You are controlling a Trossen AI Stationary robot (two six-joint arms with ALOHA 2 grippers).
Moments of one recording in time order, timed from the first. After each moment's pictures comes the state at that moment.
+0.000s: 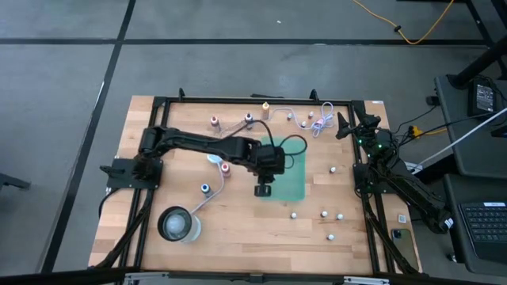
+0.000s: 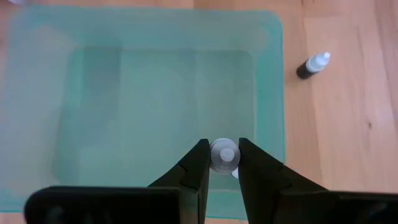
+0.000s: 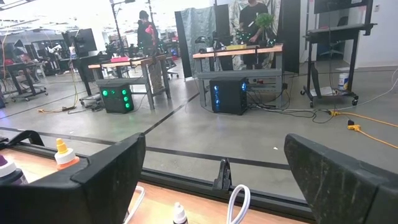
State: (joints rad) left arm -0.05 2.02 1.78 -0.78 0.00 -0.03; right arm -0.84 0.03 0.01 0.07 0.29 0.12
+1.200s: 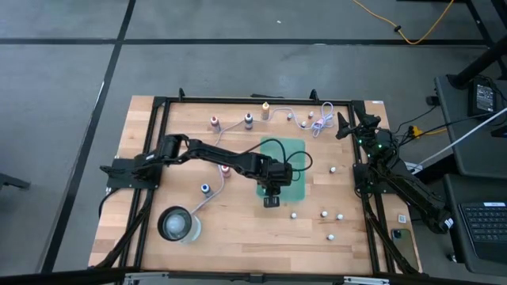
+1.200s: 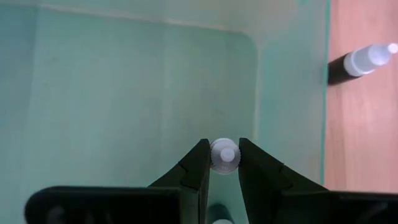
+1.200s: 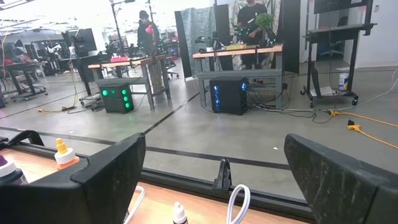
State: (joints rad) left arm -0.07 2.23 1.77 -0.60 0.04 -0.14; right arm -0.84 0.03 0.01 0.07 0.29 0.12
